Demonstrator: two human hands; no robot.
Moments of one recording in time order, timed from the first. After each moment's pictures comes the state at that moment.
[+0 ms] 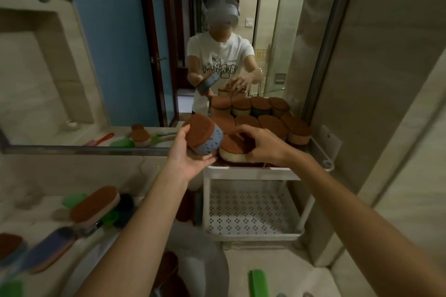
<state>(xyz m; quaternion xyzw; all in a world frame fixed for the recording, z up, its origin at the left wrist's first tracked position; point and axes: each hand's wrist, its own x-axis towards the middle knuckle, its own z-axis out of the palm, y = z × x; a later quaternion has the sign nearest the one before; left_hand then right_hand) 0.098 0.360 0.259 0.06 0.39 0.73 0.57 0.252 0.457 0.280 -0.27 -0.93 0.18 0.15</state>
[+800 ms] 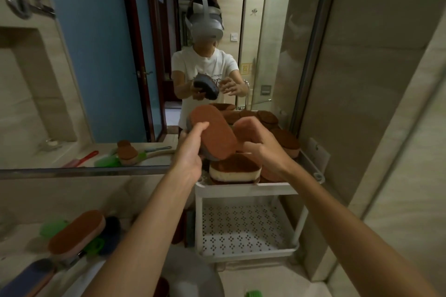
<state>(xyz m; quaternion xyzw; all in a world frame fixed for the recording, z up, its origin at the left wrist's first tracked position) 0.120 0.373 0.301 0.20 0.50 0.71 0.45 0.257 0.446 0.296 -0.27 -0.81 0.40 0.33</state>
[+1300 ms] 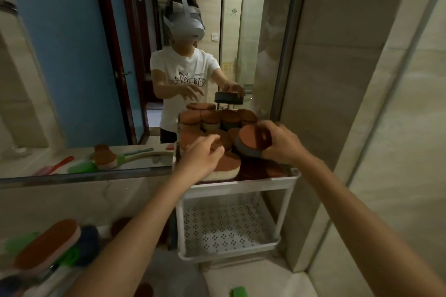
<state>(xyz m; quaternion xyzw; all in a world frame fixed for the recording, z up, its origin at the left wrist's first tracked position) 0.146 0.394 0.281 0.61 0.71 0.33 0.13 0.326 0.481 0.305 -0.49 -0.85 0.11 0.17</state>
